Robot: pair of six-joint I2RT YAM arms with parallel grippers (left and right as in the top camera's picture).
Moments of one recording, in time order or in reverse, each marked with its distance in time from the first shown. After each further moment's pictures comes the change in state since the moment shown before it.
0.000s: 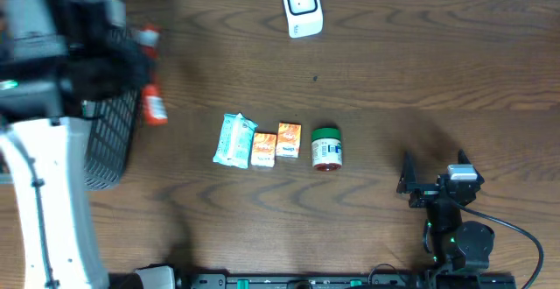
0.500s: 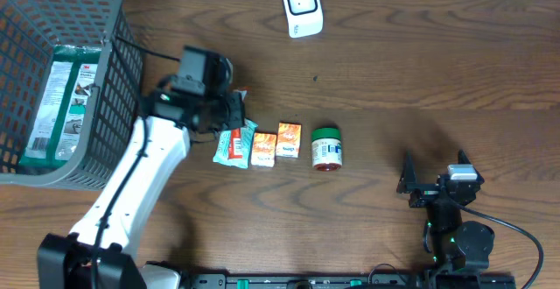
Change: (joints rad) left arm -0.378 0.026 -0.628 0.542 -0.138 -0.241; right arm 0.000 0.000 0.000 -0.001 0.000 0.000
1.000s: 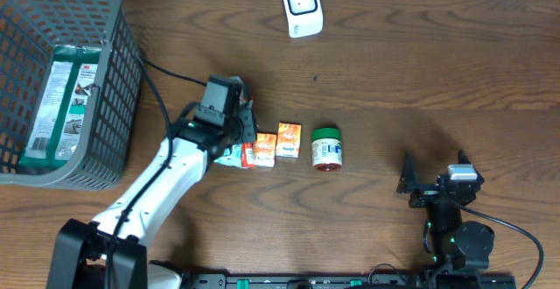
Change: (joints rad) left arm -0.096 0.000 -0.243 0.319 -0.123 -0.076; right arm 0.000 0.000 0.000 0.000 0.000 0.000
